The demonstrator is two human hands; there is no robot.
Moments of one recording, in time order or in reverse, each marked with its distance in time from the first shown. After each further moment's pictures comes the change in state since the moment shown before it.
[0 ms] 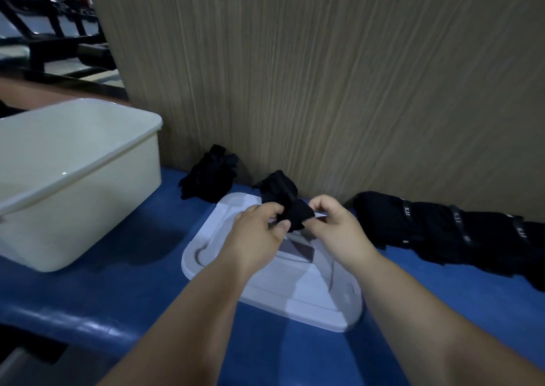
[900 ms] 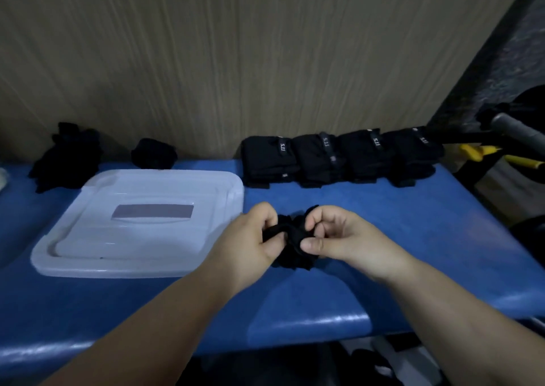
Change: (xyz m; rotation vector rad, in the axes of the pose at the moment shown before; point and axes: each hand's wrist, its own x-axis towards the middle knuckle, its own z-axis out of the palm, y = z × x) left_hand -0.077 0.084 0.129 0.038 -0.306 0.298; right_hand -0.153 0.060 -0.152 0.276 -0.127 0.198
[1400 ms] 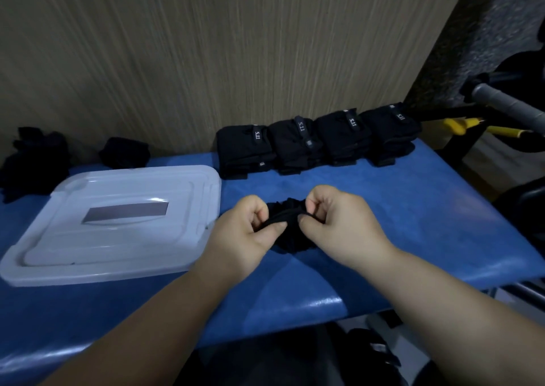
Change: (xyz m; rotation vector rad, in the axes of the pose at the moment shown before) left_hand 0.002 0.017 0.024 -0.216 -0.011 -0.095; right_hand -0.012 0.007 -0.003 -0.603 0.476 -0.091
